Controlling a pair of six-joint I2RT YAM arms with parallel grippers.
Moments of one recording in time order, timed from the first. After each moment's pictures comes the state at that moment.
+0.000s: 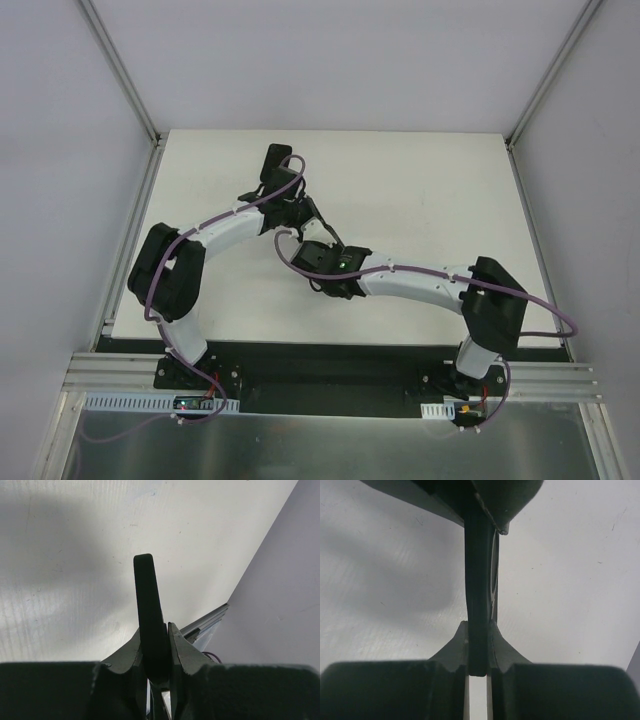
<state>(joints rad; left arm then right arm) -0.54 1.75 1.20 -0.33 0.49 -1.11 1.15 1.70 1.25 -0.71 0.72 0.30</state>
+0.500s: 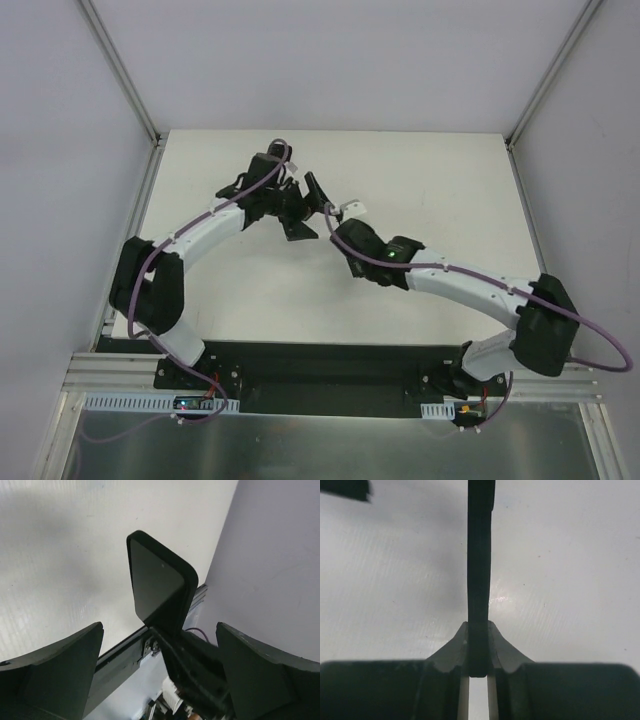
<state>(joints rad) -0.48 1.66 1.20 -0.33 0.61 -1.07 1.03 1.50 1.12 -0.64 0.55 0.37</state>
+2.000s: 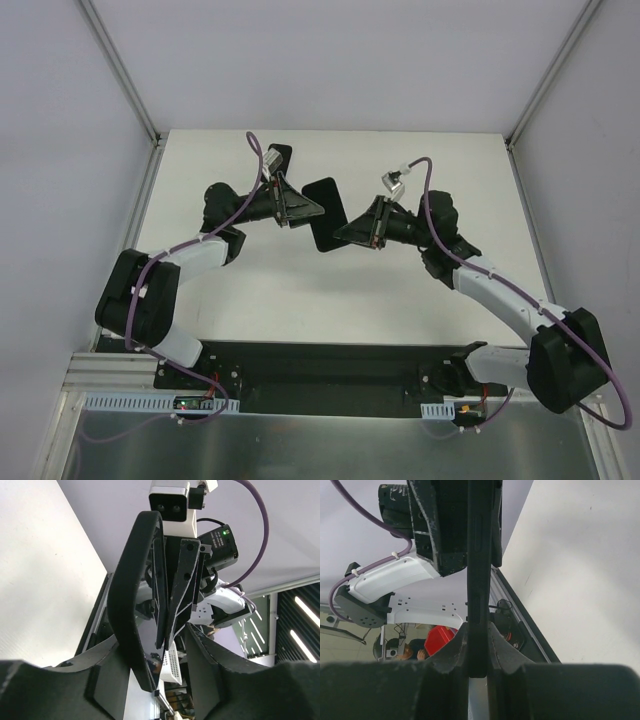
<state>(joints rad) -0.35 1.52 0.76 1.04 1.04 -1.54 0.53 1.22 0.76 0.31 -0.75 1.08</state>
